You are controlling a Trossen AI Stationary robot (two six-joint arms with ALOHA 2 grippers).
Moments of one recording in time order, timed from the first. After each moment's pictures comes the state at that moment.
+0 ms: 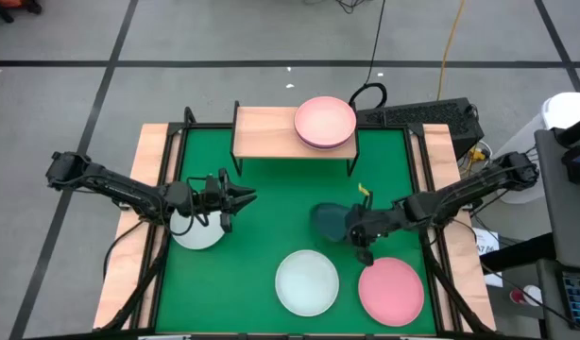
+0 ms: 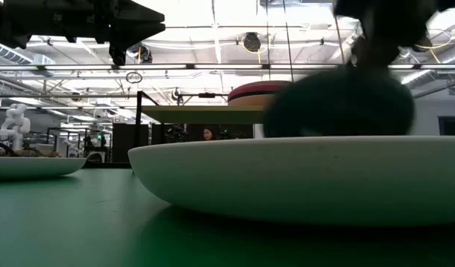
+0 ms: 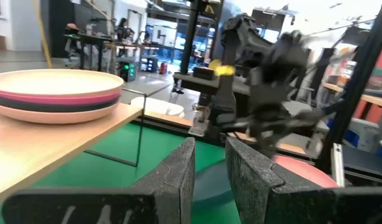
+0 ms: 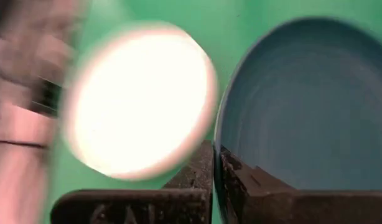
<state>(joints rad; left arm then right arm) -0.18 1.01 0.32 0.78 -0.34 -0.16 0.32 1.17 0.68 -0.23 0.00 0.51</state>
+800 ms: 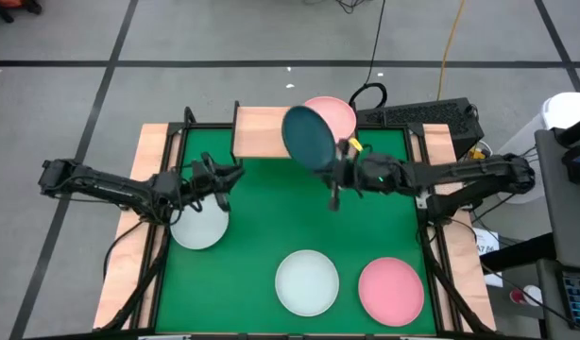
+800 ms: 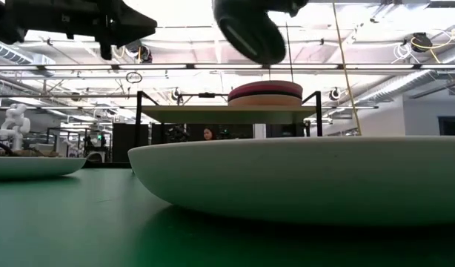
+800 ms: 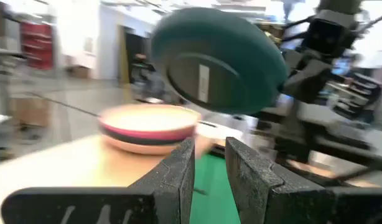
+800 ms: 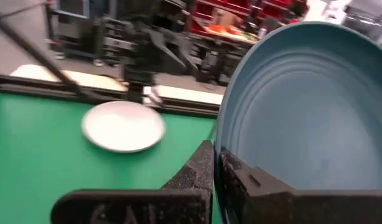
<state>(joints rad) -0.08 0.84 0.32 0.69 -0.49 -0.06 0.01 1.24 0.97 0.07 0.26 -0.20</state>
